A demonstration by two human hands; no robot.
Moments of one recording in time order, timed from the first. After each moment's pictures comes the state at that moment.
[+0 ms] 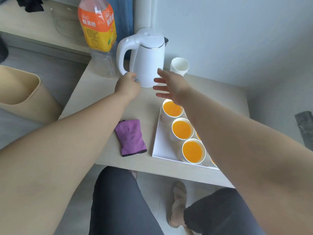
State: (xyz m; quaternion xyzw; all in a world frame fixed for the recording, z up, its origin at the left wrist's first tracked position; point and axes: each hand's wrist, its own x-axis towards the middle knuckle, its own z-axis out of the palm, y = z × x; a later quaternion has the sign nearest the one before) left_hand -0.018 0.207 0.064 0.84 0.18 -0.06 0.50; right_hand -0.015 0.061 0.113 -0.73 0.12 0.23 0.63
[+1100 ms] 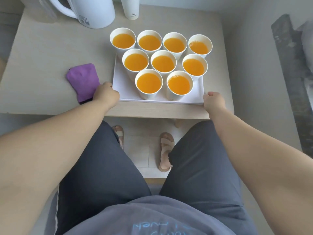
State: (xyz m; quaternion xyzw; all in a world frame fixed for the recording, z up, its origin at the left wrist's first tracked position) left_hand -0.175 0.106 -0.047 0.94 0.16 -0.18 0.23; right_hand -0.223 -0.209 -0.023 -0.81 0.40 0.14 0.41
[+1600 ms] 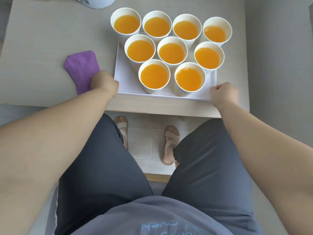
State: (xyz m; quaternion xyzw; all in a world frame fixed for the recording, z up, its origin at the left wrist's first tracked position) left_hand -0.153 0.111 -0.062 0.93 0.23 -0.19 0.23; right_hand -0.200 -0.218 -0.050 -0.91 0.32 0.14 0.22
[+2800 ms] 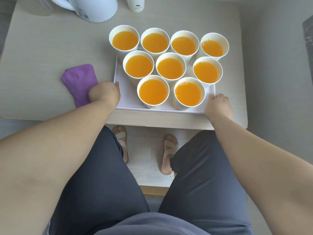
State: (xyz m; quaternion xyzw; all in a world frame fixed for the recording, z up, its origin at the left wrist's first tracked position) left_hand -0.138 0.093 -0.066 0.97 0.15 -0.19 -0.02; right_hand -0.191 -0.215 -0.072 -0.92 0.33 0.13 0.16
